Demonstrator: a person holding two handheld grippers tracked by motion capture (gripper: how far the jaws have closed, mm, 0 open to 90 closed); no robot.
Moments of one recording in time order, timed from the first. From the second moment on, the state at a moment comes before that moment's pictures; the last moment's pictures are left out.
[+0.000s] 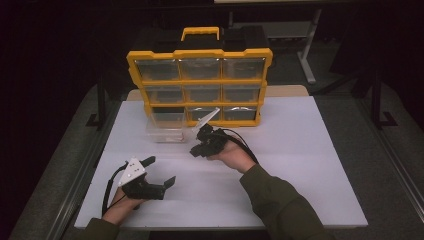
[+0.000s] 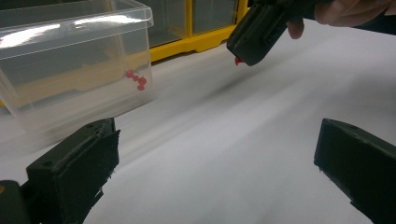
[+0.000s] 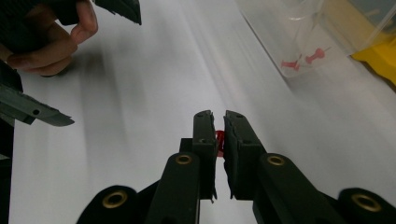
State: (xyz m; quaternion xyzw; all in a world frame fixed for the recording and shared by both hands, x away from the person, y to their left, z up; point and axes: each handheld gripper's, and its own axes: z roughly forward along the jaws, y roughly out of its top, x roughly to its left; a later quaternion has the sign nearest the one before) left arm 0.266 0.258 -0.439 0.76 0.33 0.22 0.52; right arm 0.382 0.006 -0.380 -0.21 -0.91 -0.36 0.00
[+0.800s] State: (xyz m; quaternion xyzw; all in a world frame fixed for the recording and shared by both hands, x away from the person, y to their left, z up) left arm 0.266 0.258 -0.438 0.76 0.33 0.22 0.52; right arm 0.403 0.009 -0.360 -0.22 -0.90 -0.37 0.00
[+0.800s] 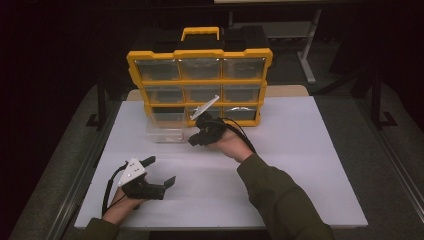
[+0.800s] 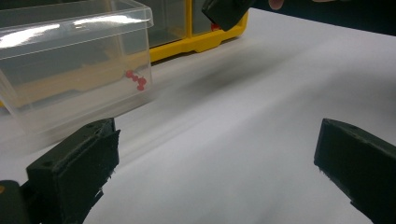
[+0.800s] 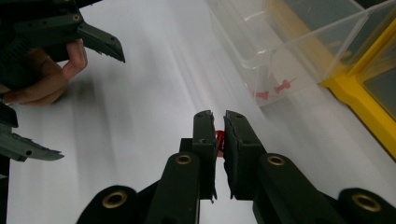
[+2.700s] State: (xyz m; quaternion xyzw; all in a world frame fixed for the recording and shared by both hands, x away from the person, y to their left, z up) left arm 0.265 0.258 -0.438 0.75 0.33 0.21 0.53; right arm 0.458 0.061 -0.342 -0.24 -0.89 -0.38 -0.03
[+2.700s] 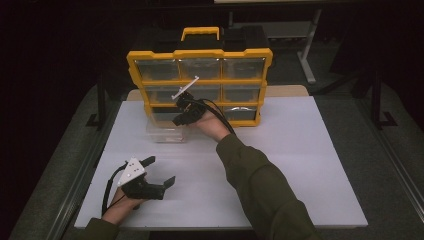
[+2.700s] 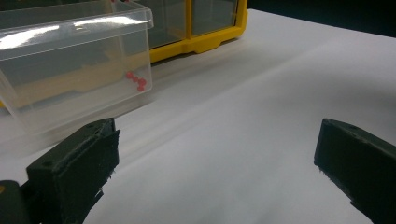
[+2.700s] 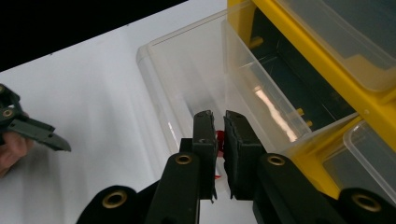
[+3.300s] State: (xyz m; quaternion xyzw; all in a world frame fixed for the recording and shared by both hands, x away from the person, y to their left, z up) left arm 0.265 0.258 -0.438 0.75 0.33 0.21 0.53; right arm 0.473 0.069 -0.348 -0.25 -0.90 -0.36 -0.04
